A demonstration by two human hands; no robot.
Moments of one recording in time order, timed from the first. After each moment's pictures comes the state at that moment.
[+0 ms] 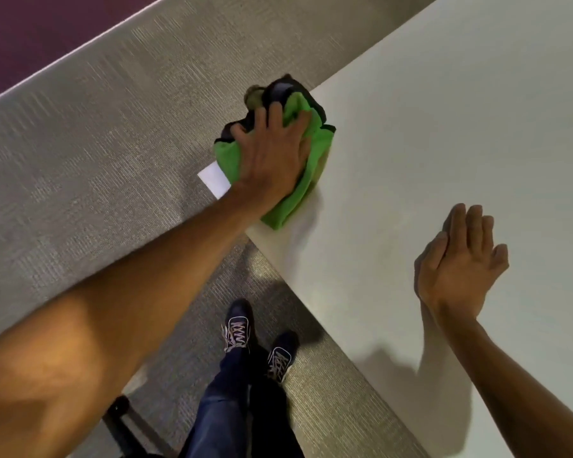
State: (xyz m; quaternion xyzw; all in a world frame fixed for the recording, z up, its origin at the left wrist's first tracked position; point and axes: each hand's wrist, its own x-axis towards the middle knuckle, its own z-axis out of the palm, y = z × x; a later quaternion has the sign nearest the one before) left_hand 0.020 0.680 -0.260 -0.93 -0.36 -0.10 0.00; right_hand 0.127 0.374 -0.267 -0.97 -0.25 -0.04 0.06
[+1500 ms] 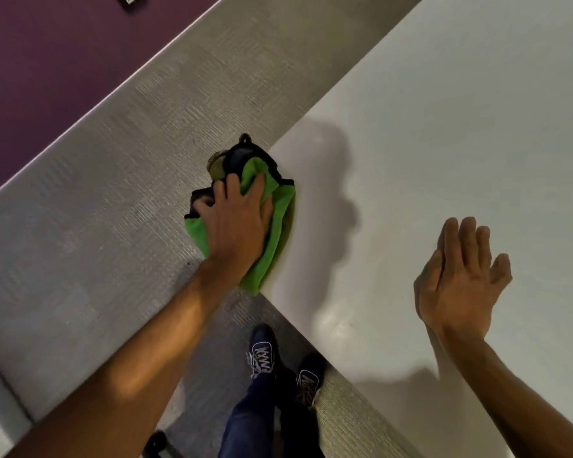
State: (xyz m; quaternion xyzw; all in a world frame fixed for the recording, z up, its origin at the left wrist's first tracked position) left_hand -0.023 0.668 -0.260 -0.92 -0.40 -0.07 0.03; right_hand 0.128 0.366 -0.274 -0.96 -0.25 -0.03 0.11
